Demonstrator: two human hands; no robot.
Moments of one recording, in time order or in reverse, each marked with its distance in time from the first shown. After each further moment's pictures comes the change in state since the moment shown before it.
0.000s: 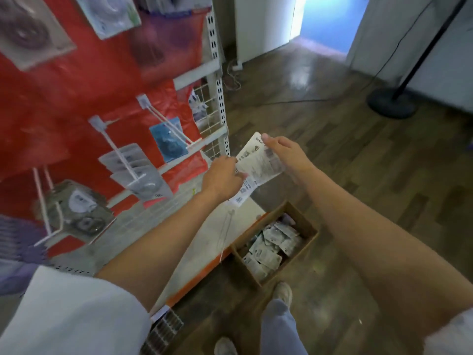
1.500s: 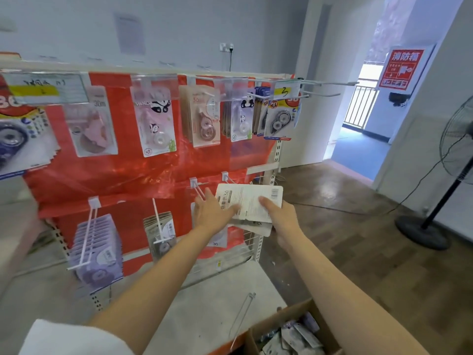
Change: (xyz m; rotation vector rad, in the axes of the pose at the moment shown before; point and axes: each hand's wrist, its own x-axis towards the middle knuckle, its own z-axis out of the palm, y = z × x) left_hand -0.140 -0.071 -0.145 -0.410 0.390 -0.362; right_hand -0.116 -0.092 0.137 0.292 -0.017 -0.180
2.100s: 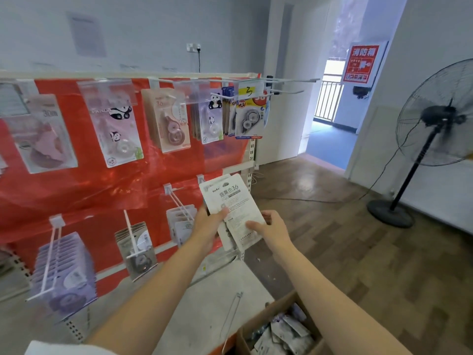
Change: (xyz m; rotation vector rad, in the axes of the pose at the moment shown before) left_hand -0.011 0.021 0.044 -0.929 -0.145 -0.142; right_hand -0.009 0.026 -0.041 -0.199 0.089 -0.002
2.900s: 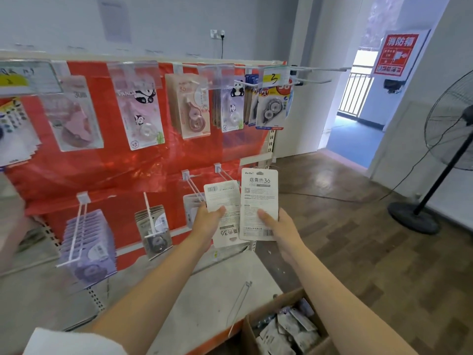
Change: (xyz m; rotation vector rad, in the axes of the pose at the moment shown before) left_hand 0.010 -0.018 -0.037 0.166 0.074 0.054; right_hand -0.004 0.012 0.010 0.225 -0.212 -0.025
